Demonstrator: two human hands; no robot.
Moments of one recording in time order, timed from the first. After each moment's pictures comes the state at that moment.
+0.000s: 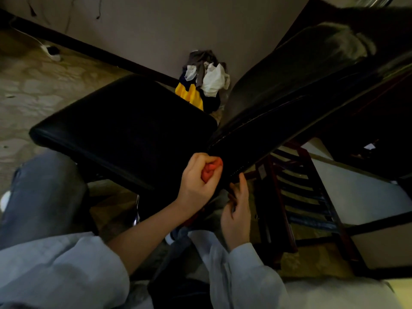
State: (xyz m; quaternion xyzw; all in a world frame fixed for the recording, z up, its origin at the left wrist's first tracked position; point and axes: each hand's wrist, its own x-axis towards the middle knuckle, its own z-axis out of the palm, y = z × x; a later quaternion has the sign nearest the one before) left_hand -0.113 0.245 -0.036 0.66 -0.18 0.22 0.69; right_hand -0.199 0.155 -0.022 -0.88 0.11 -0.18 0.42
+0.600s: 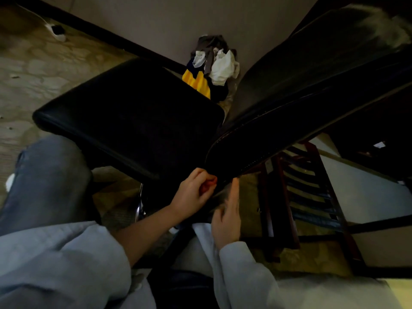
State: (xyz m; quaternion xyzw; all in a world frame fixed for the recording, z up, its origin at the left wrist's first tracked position) left_hand -0.118 0.250 -0.109 0.73 -0.23 0.11 0.63; right_hand -0.202 0.165 -0.054 -0.92 0.14 -0.12 0.35
